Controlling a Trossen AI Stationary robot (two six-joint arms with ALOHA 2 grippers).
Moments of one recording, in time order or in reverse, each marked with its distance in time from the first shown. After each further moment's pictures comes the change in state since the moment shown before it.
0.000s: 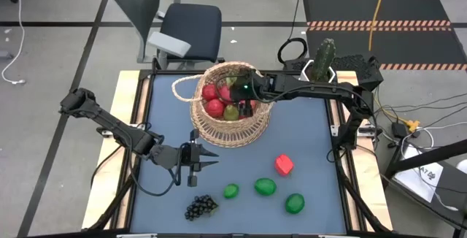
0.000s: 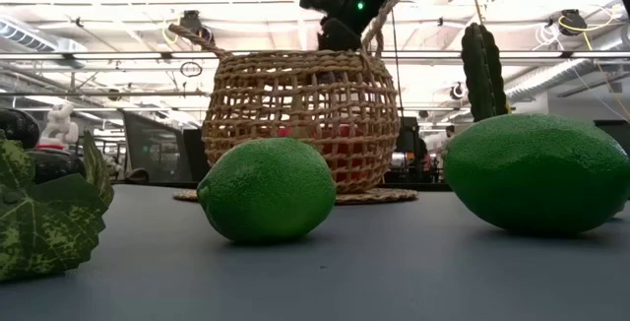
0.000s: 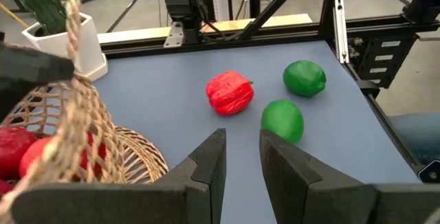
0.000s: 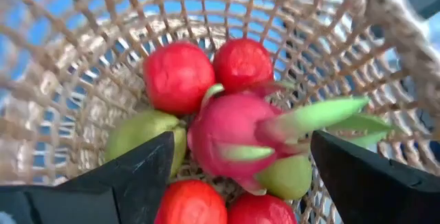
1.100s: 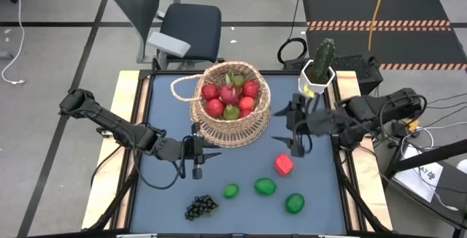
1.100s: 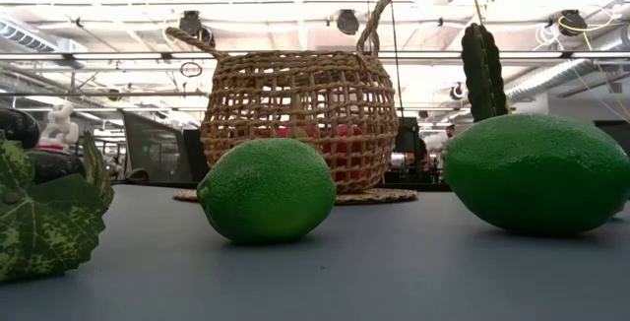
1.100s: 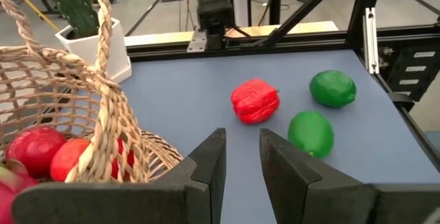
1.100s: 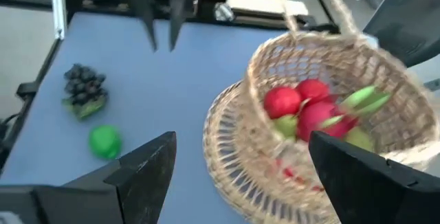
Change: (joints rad) left arm 0.072 0.000 0.000 0.029 -0.006 0.028; right arm 0.562 -0.528 -0.062 -0.343 0.229 0.560
